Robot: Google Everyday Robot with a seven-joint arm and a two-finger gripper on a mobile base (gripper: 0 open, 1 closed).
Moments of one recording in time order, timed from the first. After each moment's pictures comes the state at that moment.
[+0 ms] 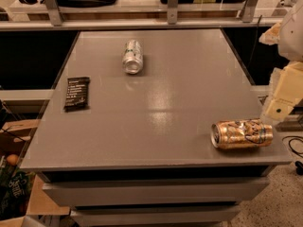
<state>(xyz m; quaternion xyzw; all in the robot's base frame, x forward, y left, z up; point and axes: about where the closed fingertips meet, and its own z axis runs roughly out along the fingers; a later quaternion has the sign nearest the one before) 0.438 -0.217 0.977 -0.60 0.78 -0.04 0.16</state>
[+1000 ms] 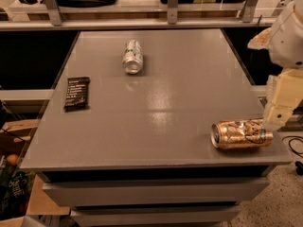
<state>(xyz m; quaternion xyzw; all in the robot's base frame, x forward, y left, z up) 0.440 -0.212 0.964 -0.66 0.74 -0.04 0.13</state>
